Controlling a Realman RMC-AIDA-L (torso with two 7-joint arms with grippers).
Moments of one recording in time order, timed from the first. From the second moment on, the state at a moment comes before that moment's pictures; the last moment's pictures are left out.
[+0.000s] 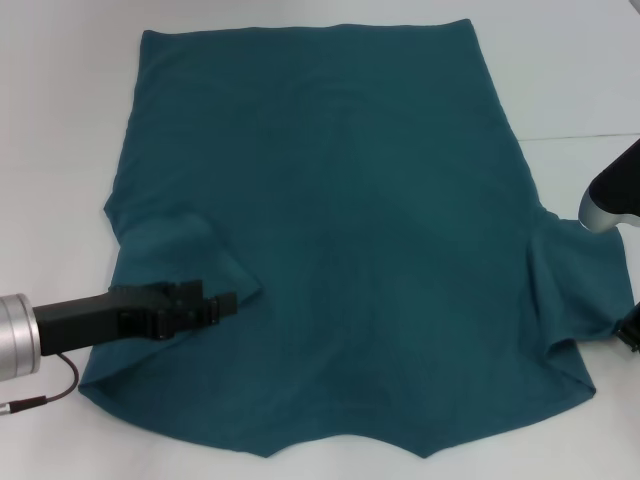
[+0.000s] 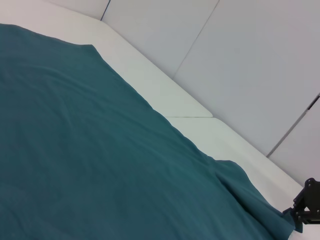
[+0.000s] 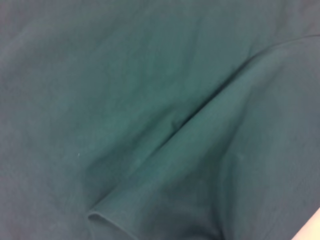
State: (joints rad) left arm -0.48 -2.16 0.71 0.85 2.05 1.44 -1.85; right arm 0.57 2.02 -1.27 -1.13 -2.93 -1.36 2.52
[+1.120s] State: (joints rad) left arm -0.45 -2.16 0.66 0.84 2.05 1.45 -1.85; right arm 0.65 2.05 -1.44 -1.27 -2.94 -1.32 2.47
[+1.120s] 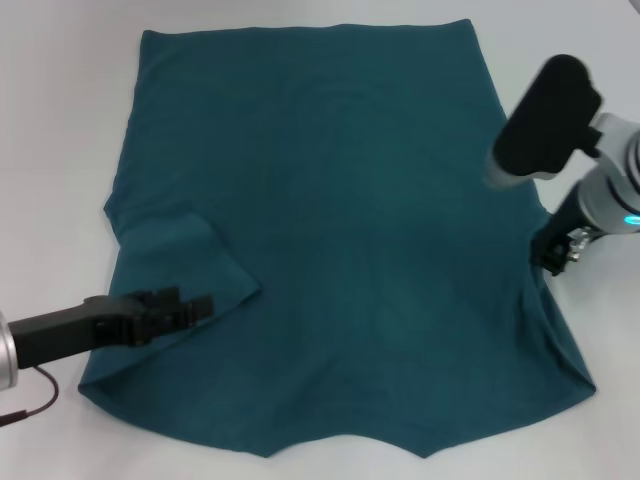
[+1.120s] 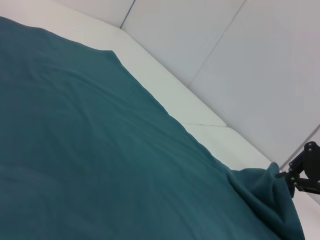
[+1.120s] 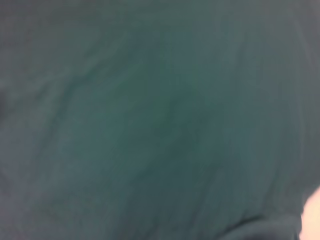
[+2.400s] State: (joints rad) left arm -0.41 -2.16 0.63 0.84 2.06 1.44 -1.83; right arm 0.69 2.09 -1.61 -1.28 -2.93 -1.32 2.33
